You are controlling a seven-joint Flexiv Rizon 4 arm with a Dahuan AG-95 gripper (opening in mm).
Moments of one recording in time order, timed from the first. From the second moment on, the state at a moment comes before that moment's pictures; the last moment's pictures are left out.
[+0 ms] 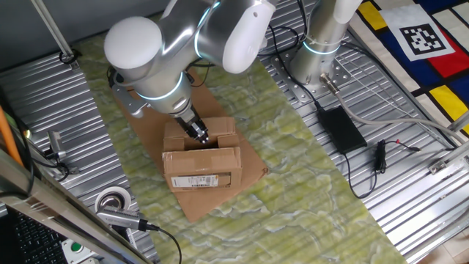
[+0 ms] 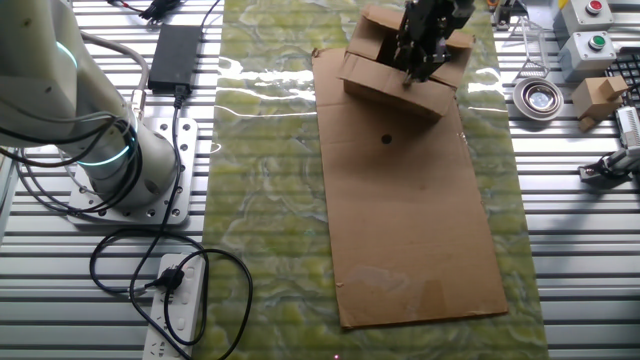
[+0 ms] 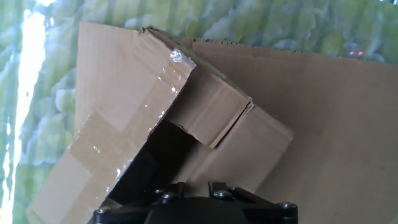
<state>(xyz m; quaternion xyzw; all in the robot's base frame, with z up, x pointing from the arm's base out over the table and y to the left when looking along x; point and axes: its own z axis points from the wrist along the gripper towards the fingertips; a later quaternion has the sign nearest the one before) 0.508 0.127 0.154 0.09 -0.99 0.00 0.11</state>
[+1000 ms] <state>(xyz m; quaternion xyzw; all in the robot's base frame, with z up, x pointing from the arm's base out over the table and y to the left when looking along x) 0.509 0.128 0.142 0.09 -0.99 0.01 0.09</state>
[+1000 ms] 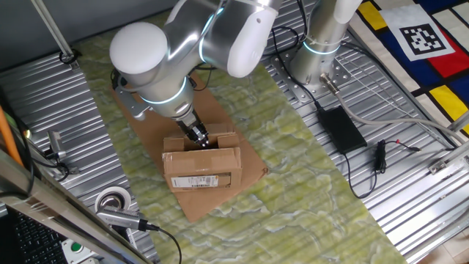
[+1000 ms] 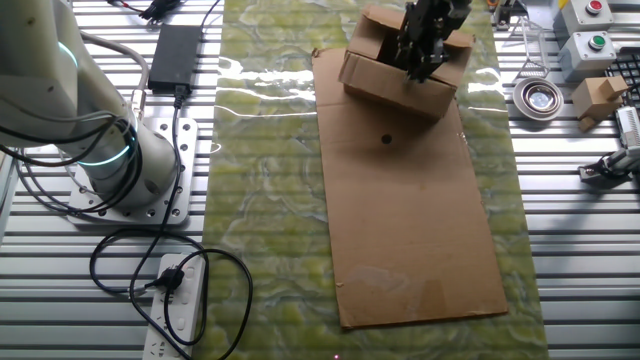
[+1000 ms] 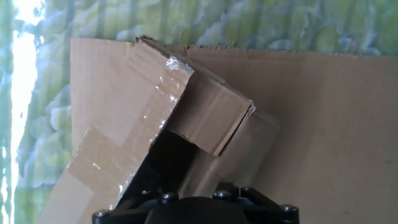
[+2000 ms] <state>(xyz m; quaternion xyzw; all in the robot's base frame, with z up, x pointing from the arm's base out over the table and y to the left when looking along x) 0.511 0.129 0.141 0.08 -0.99 0.01 0.09</state>
